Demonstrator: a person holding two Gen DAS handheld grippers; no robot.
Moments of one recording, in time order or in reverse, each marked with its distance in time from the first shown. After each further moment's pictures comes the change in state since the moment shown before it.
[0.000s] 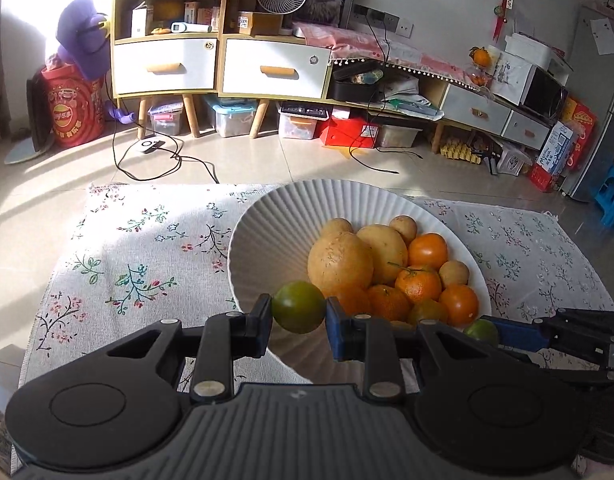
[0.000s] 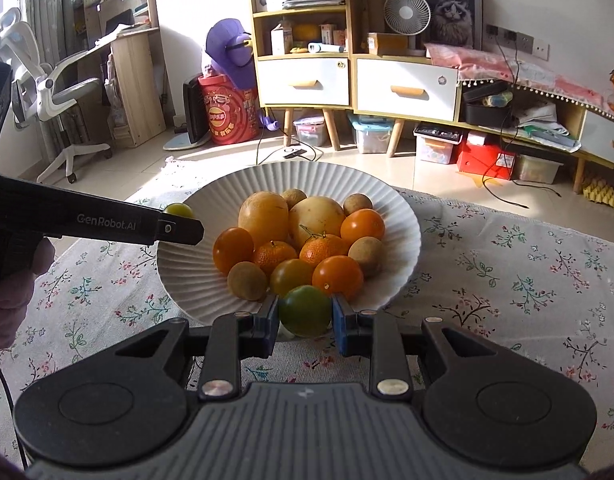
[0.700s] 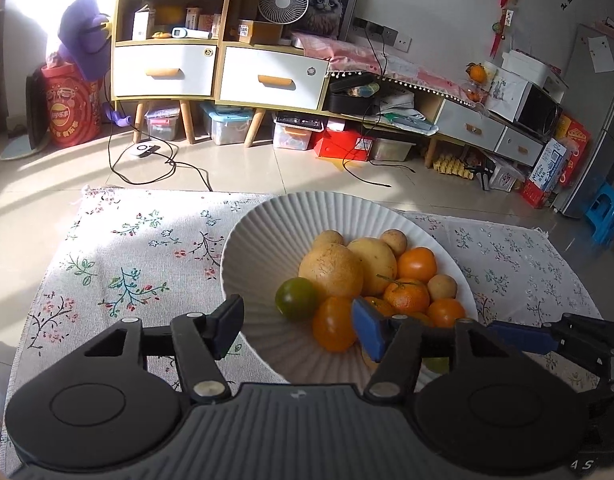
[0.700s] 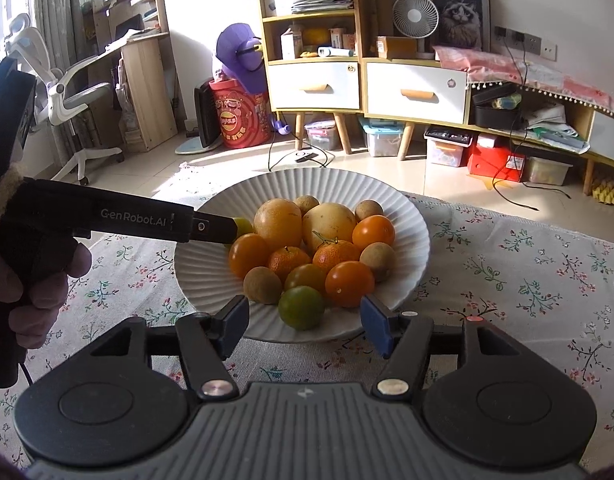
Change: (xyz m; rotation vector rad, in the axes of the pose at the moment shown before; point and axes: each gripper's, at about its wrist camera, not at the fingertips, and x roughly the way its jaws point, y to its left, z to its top) left arm -0.014 -0.003 0.000 -0.034 -0.035 -0.018; right arm -0.010 0.000 0.004 -0.001 -0.009 0.031
